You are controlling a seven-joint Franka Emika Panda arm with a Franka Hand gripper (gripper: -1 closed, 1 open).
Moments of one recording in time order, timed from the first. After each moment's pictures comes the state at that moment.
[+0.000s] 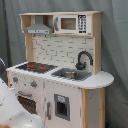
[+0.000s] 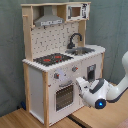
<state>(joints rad) -1.13 -0.55 2.28 -2.18 -1.14 1.99 1.41</state>
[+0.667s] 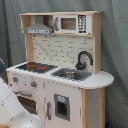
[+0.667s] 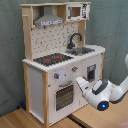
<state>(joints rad) -1.08 -0.53 2.27 -2.19 -1.17 1.88 1.22</state>
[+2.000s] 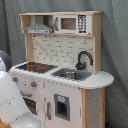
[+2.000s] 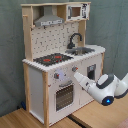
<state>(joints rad) -1.01 -0.38 2.27 -2.19 -1.31 1.70 0.80</state>
